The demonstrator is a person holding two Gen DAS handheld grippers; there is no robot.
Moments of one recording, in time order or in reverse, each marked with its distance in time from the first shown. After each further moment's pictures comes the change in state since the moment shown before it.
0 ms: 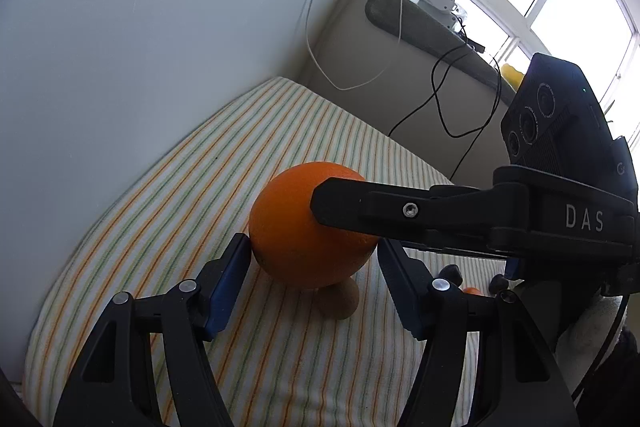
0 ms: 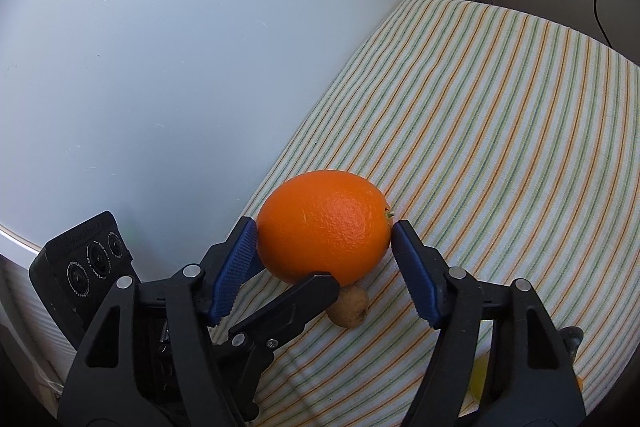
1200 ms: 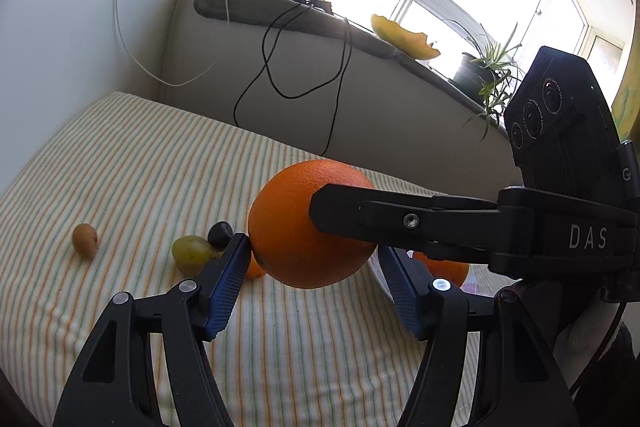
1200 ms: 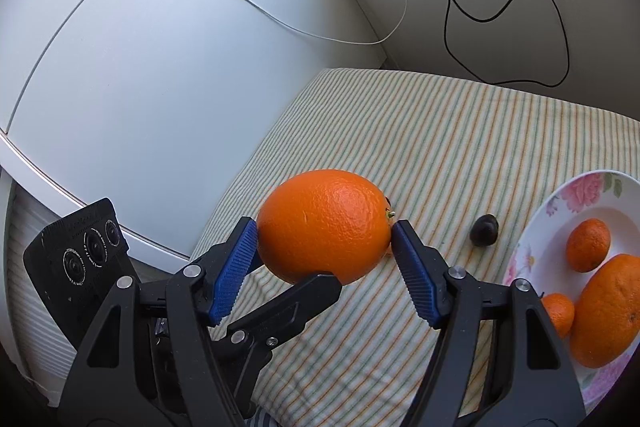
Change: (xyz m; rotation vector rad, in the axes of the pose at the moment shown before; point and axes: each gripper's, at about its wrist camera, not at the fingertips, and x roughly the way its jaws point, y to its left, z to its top) left arm -0.008 -0.172 -0.040 0.224 0.033 -0.211; right arm -0.199 -0.044 -0.090 0.039 -0.239 -0.145
